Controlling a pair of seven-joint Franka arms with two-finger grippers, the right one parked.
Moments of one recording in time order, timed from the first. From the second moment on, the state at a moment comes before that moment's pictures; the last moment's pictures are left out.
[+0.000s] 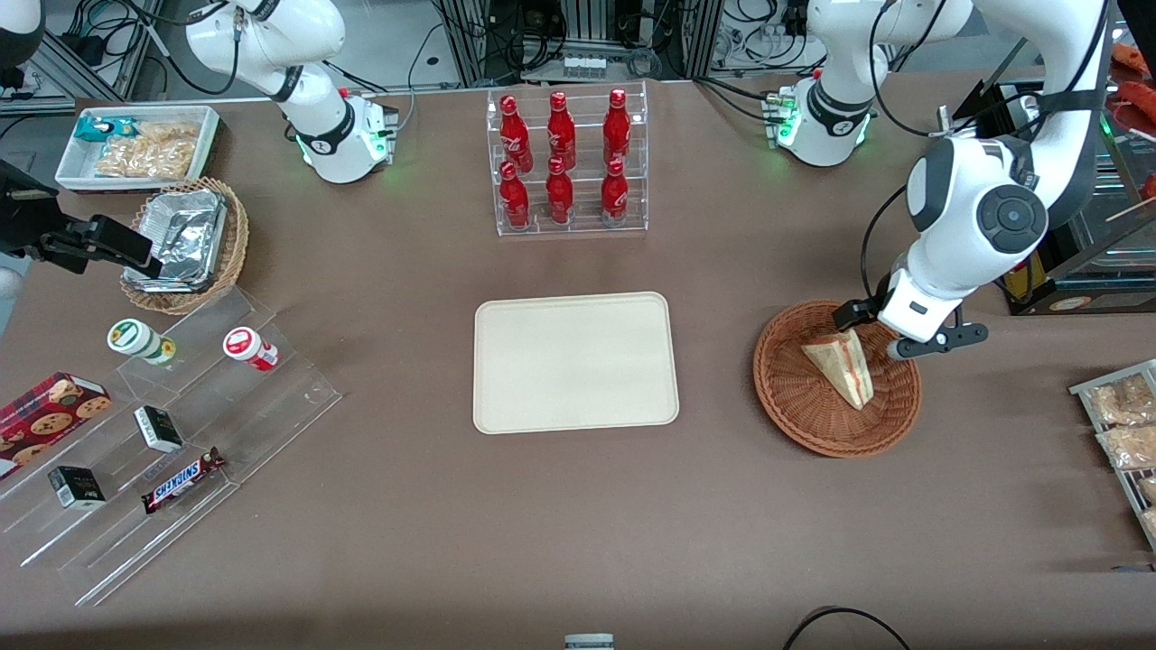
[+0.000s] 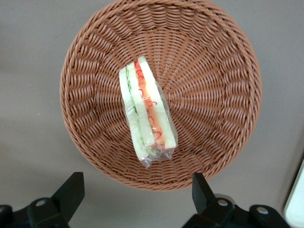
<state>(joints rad) -0.09 0.04 -0.05 -2.23 0.00 2.20 -0.41</state>
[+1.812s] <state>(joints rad) -0.09 0.25 -0.04 -2.24 0.00 2.39 -0.95</state>
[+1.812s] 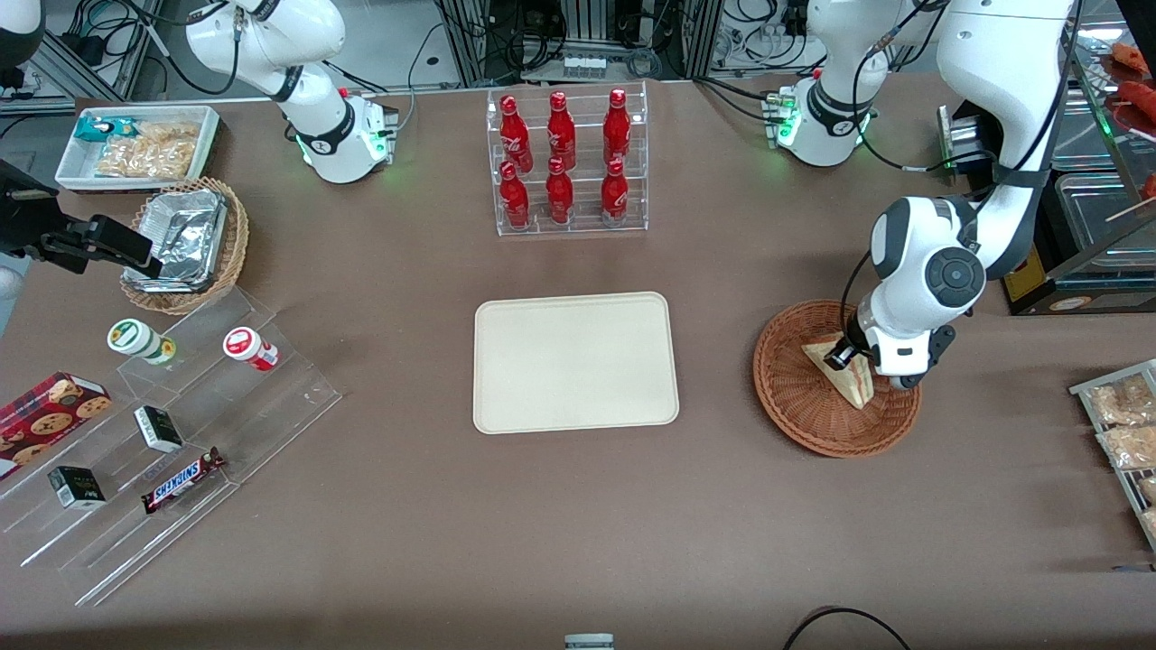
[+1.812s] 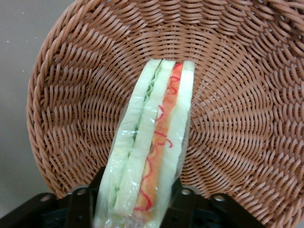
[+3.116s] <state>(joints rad) -0.33 0.30 -0.14 -1.85 0.00 1.91 -0.74</state>
